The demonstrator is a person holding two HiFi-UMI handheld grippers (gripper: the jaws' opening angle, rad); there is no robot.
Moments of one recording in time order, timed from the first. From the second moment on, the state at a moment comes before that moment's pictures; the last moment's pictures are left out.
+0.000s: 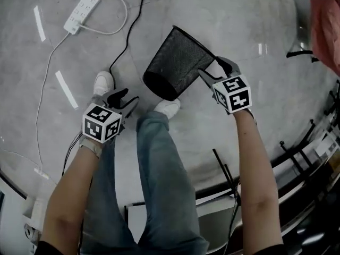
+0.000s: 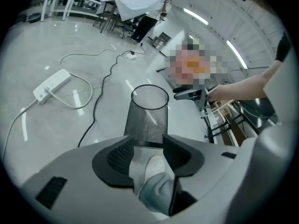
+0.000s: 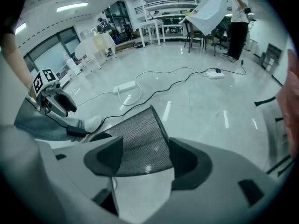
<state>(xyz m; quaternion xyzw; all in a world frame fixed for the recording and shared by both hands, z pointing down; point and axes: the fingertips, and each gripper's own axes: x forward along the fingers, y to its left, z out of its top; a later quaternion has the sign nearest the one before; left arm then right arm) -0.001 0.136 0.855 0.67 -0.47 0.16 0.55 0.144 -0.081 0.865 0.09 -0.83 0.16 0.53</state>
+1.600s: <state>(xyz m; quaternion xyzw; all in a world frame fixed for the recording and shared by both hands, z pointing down) -0.059 0.100 0.814 0.76 -0.36 0.22 0.50 0.097 0.066 0.832 -0.02 -0.77 0.33 0.54</state>
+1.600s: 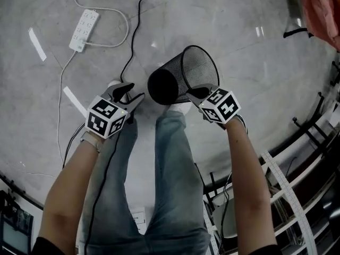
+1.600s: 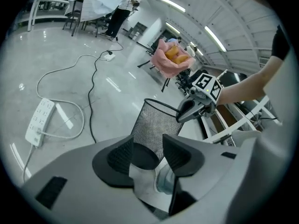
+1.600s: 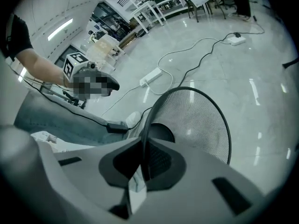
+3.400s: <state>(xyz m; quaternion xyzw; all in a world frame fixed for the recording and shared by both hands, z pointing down) -0.094 0.112 0.813 0.80 -0.25 0.28 0.46 0.031 0.150 0.896 0.16 -0.71 0.19 0.66</state>
